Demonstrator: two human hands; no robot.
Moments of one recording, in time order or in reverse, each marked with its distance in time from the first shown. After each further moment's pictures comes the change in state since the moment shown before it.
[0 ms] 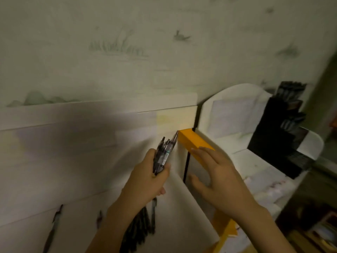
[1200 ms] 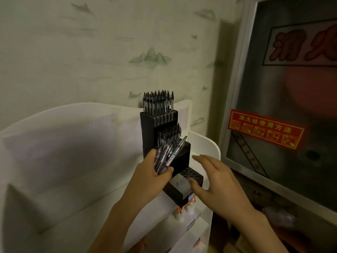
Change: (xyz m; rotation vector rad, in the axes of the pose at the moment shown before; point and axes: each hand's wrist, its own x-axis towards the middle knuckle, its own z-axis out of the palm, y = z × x) left_hand 0.209 0.223 0.481 0.002 -0.119 0.245; right_hand -0.048 0.520 -0.148 -0.071 0.086 0.283
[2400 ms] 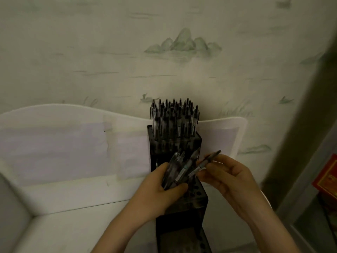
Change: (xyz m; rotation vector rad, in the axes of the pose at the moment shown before) left_hand 0.173 -0.020 0.093 -0.141 0.194 -0.357; right_hand 0.266 0.144 0.082 1.651 -0.496 0.180
